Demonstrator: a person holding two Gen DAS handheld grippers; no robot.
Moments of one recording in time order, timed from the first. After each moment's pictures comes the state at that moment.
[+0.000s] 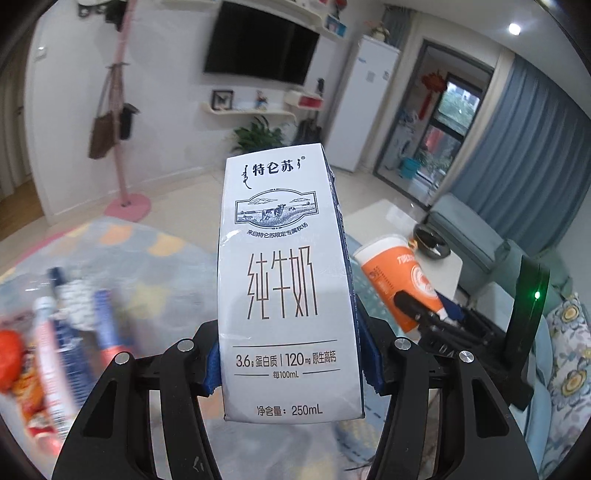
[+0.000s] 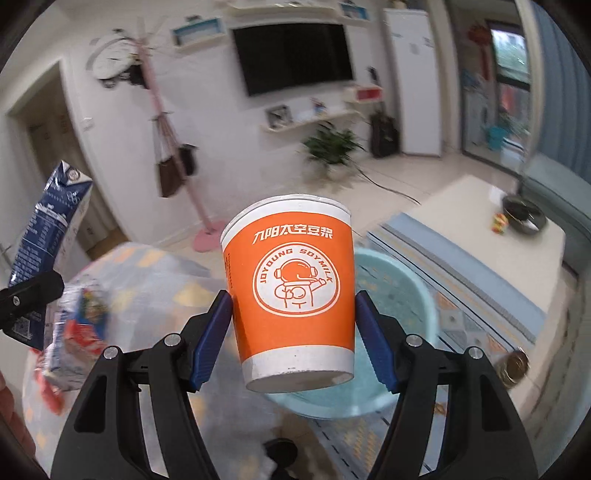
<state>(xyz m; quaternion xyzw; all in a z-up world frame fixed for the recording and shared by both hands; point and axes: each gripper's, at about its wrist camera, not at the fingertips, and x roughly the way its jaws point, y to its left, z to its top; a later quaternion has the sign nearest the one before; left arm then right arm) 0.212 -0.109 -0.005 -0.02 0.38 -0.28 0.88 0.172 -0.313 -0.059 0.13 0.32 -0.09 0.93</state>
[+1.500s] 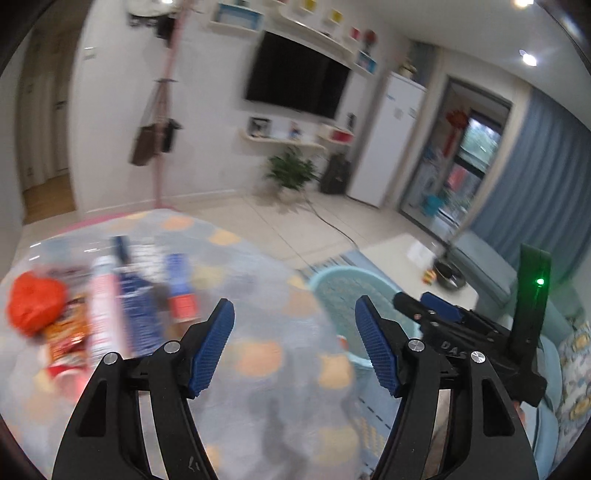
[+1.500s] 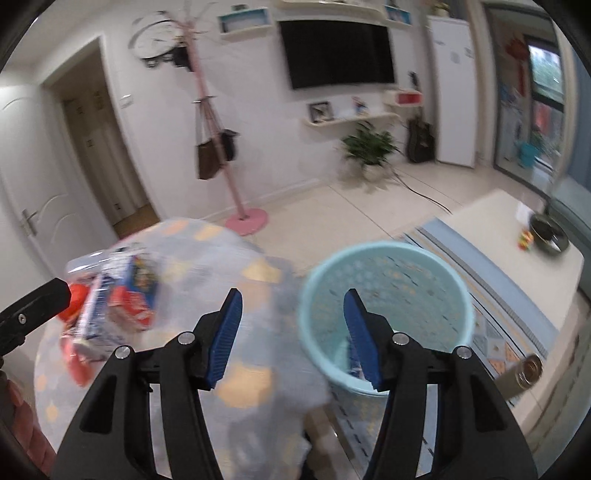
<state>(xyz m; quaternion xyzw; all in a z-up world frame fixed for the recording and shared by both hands) 0.144 -0.017 0.013 -0.07 0.32 -0.20 0.92 0.155 -0.233 -0.035 0.09 0.32 0.00 0.94</state>
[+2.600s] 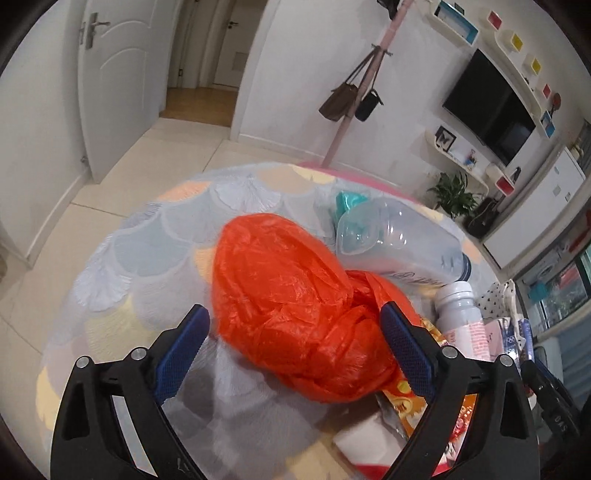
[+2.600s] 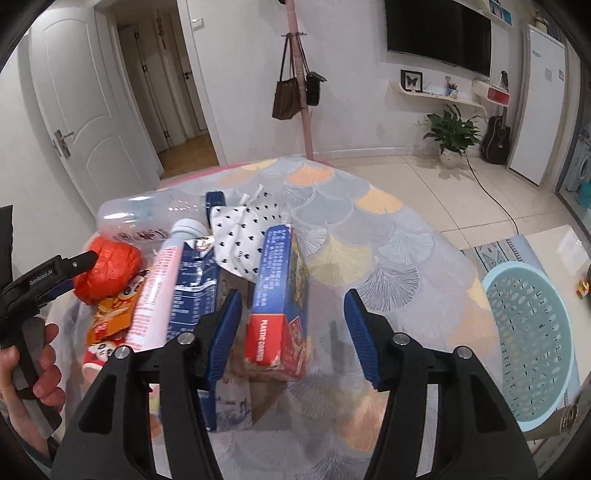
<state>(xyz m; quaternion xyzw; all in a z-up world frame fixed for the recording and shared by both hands) 0.245 0.263 -0.078 -0.20 0.41 0.06 0.89 0.267 -0.040 -0.073 0.01 0.41 0.10 0.91</state>
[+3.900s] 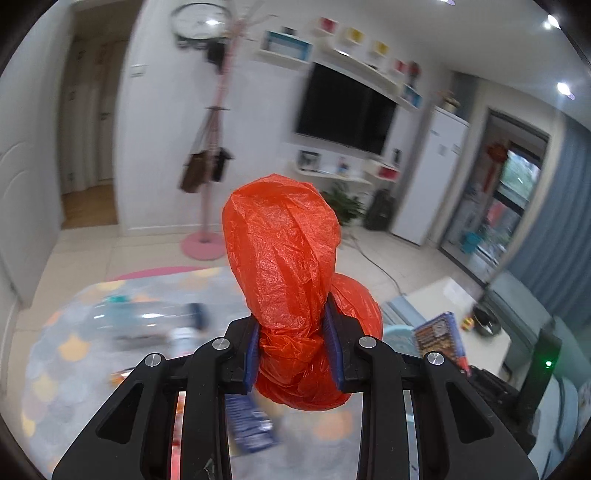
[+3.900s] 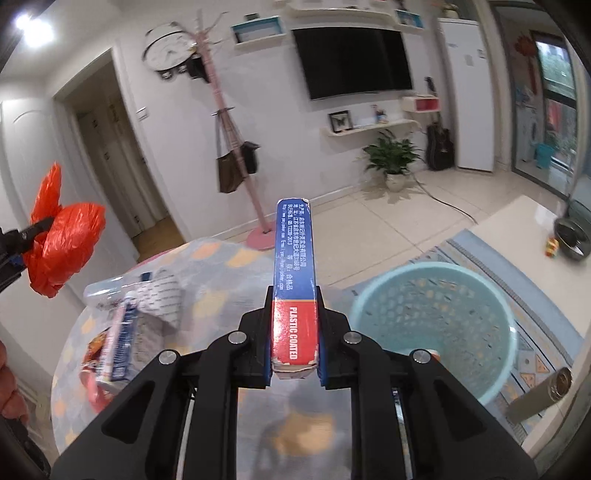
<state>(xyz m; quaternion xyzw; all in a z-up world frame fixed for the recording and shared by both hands) 0.200 0.018 0.068 -0.07 0.28 -0.14 0.95 0.187 -0.222 -0.032 0.12 0.29 0.02 0.95</state>
